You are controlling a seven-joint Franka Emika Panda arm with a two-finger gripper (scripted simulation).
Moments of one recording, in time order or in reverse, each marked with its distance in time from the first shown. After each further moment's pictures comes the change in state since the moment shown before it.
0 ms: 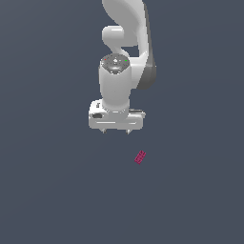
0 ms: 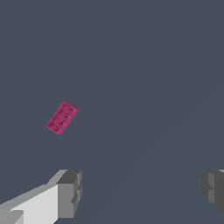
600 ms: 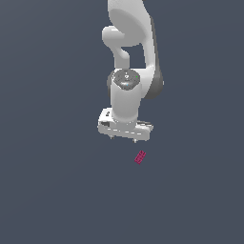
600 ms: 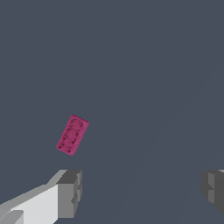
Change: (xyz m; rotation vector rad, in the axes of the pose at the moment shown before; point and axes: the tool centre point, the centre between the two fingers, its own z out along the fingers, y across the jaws) arm 0.015 -0.032 0.030 0.011 -0.009 0.171
